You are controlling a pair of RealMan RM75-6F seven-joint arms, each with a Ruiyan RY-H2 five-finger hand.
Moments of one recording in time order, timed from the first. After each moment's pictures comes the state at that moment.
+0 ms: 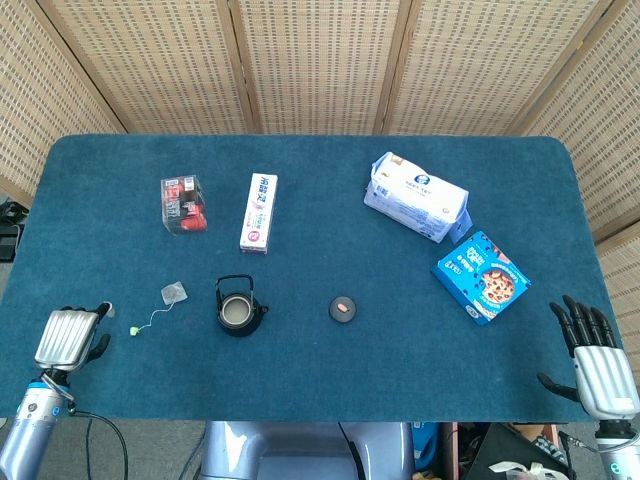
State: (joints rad) left arm -0.21 -1.33 -0.06 -1.49 1.36 1.23 0.43; right arm 0.03 -1.17 0.03 -1.51 -1.54 1.51 0.03
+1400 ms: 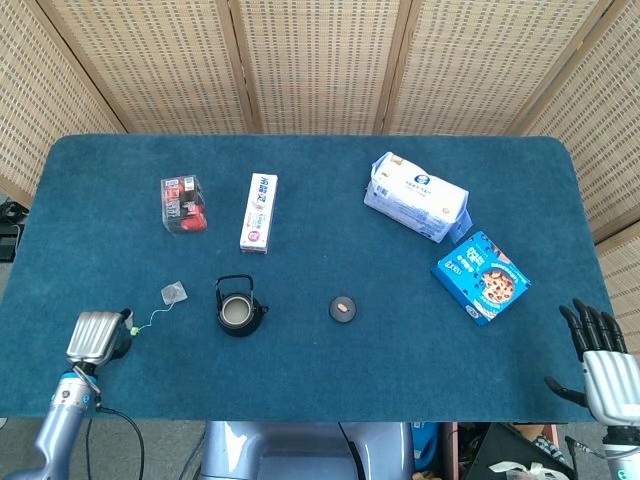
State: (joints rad) left arm -0.27 -1.49 -0.06 -1.32 1.24 1.13 0.43; right arm 0.01 -1.16 0.03 -1.53 -1.54 1.53 0.02
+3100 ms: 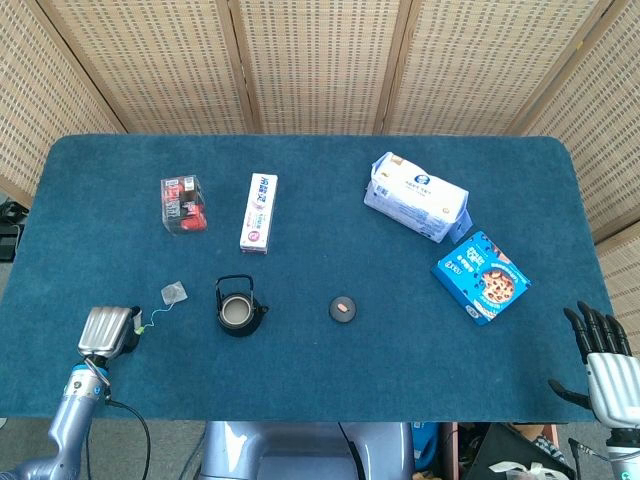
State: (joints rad) left arm -0.32 -1.53 -0.06 -1.29 1.19 1.10 0.41; right arm 0.00 -1.15 0.03 -1.53 -1.53 1.52 0.02
